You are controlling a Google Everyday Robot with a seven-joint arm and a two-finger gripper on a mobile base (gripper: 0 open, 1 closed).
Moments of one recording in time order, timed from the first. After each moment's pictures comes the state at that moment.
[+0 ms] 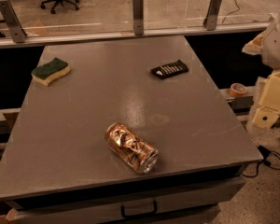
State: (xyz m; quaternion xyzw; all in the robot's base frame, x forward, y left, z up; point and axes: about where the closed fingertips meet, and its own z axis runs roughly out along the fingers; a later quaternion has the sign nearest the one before) arm 0.438 -0.217 0.976 -0.60 0.78 -0.03 0.16
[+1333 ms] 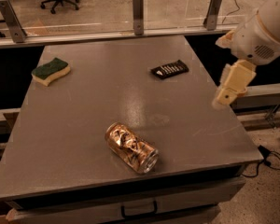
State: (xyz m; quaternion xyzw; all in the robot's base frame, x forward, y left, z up) arm 0.522 -0.191 0.949 -0.60 0.76 0.02 0.24
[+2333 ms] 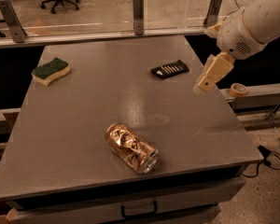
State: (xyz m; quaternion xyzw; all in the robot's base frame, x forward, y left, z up) arm 0.582 -0.165 0.948 -0.59 0.74 0.04 0.33
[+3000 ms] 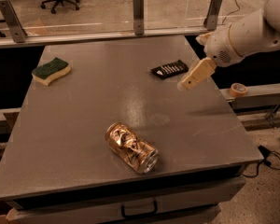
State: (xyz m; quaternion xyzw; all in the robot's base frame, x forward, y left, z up) arm 0.627 -0.156 0.915 -0.53 0.75 0.09 0.39
